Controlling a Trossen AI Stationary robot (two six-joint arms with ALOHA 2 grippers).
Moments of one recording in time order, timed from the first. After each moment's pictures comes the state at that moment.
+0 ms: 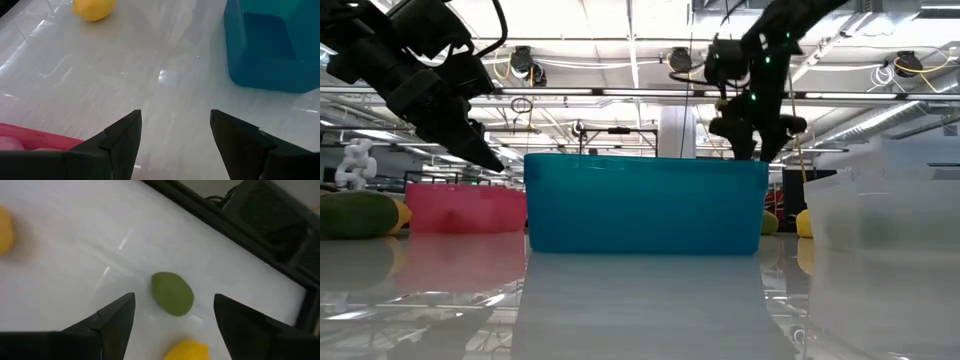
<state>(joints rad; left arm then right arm) 0.12 0.77 0.32 -0.22 -0.02 -0.09 -0.50 1.61 1.21 -0.86 0.37 0.49</state>
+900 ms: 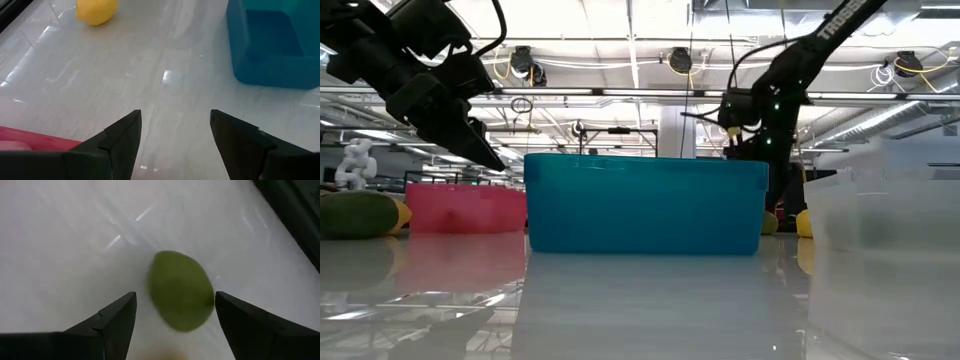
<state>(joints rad) 0.12 0.77 0.32 -0.22 -0.04 -0.05 -0.64 1.67 1.00 -0.59 0.18 0.07</state>
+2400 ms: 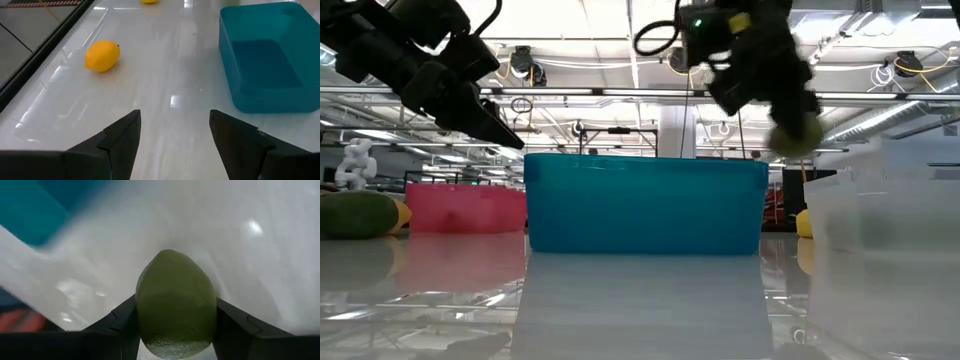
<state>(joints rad) 0.12 0.77 0.32 -0.07 -0.04 0.09 -0.09 1.79 1.45 -1.39 -0.28 0.53</state>
